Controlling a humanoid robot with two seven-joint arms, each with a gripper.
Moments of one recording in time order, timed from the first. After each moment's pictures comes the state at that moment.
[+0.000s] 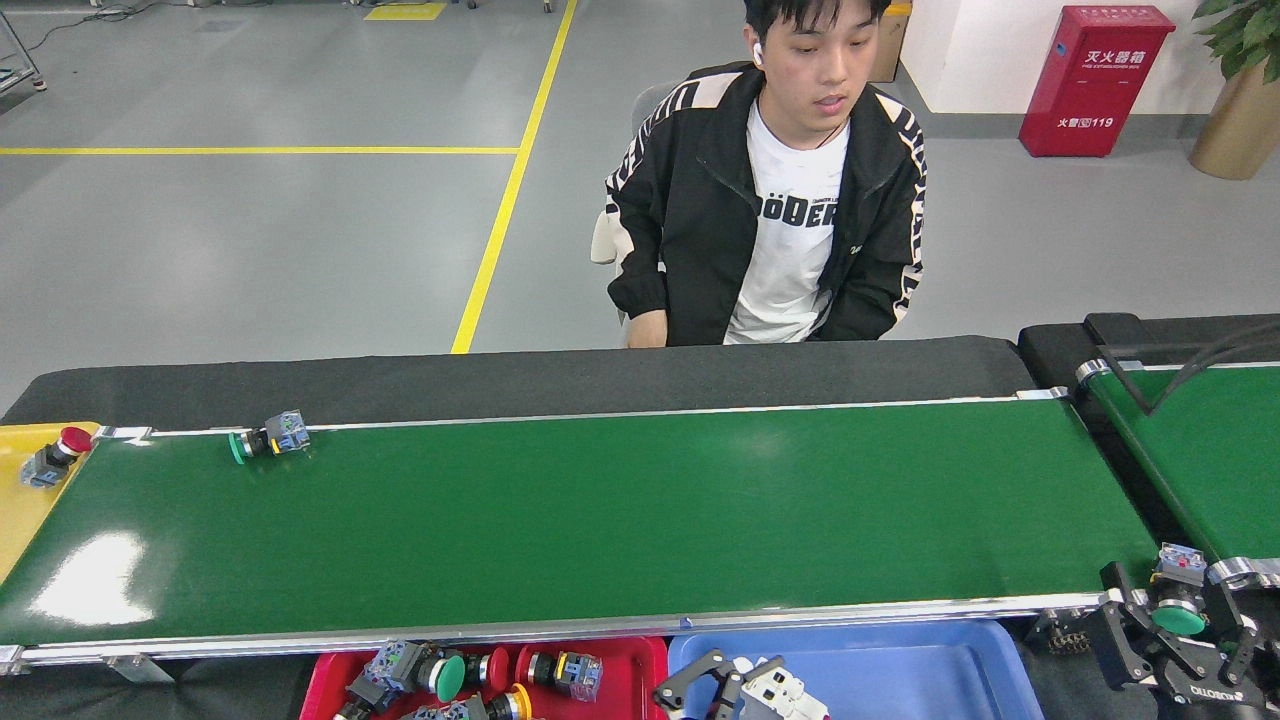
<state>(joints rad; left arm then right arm) 0.11 -0.06 -0.32 -1.76 -1.84 -0.52 0.01 0.17 -0.06 -0.45 -1.62 1.14 -0.27 0.00</state>
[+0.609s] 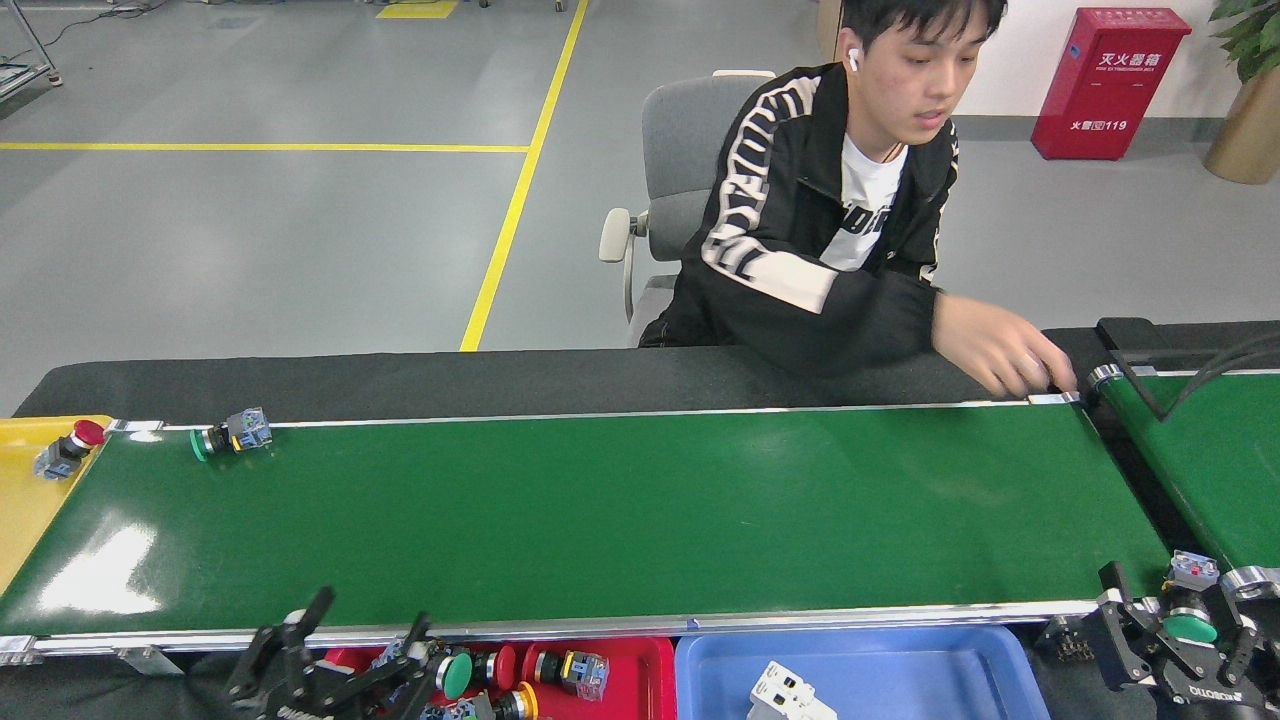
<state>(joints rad) 0.34 -0.07 0.31 -1.76 -1.67 -0.39 0.06 0.20 -0.05 -0.43 -1.66 1.14 -0.27 0.00</state>
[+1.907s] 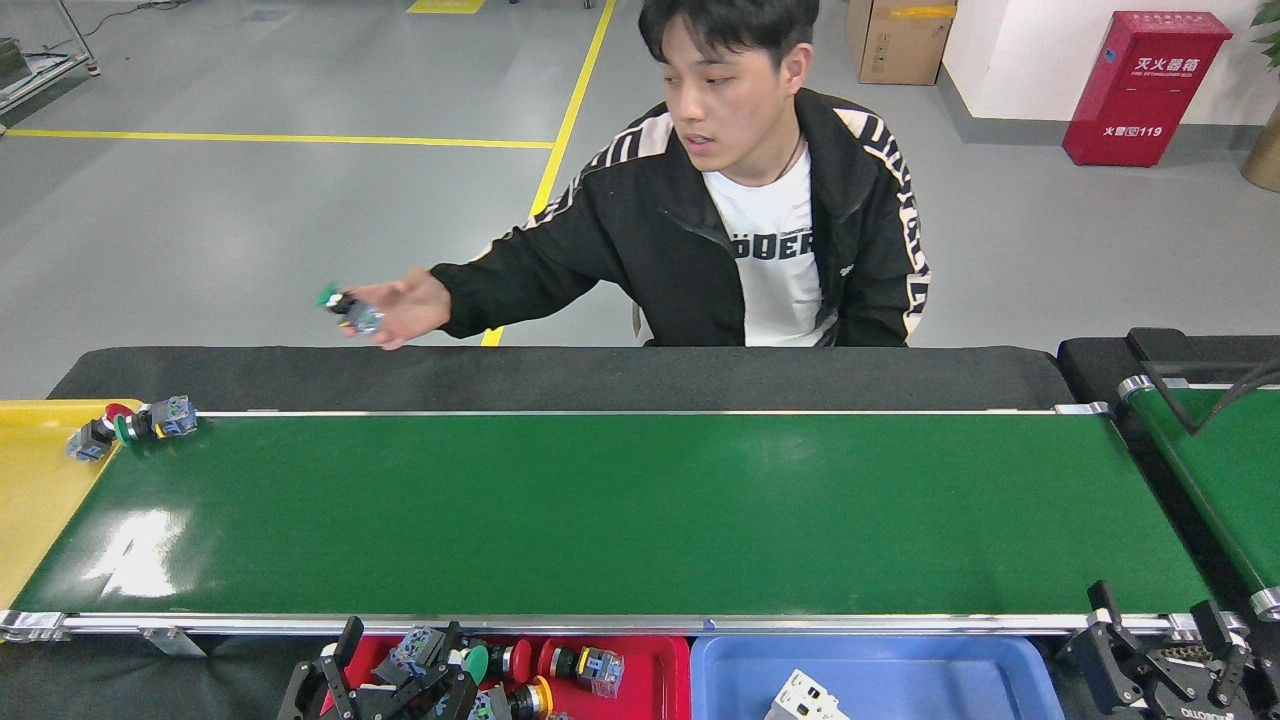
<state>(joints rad) 0.29 -0.09 0.07 -1.77 -1.61 -0.17 0.02 0.24 -0.05 -0.43 -1.67 1.14 -0.27 -0.01</state>
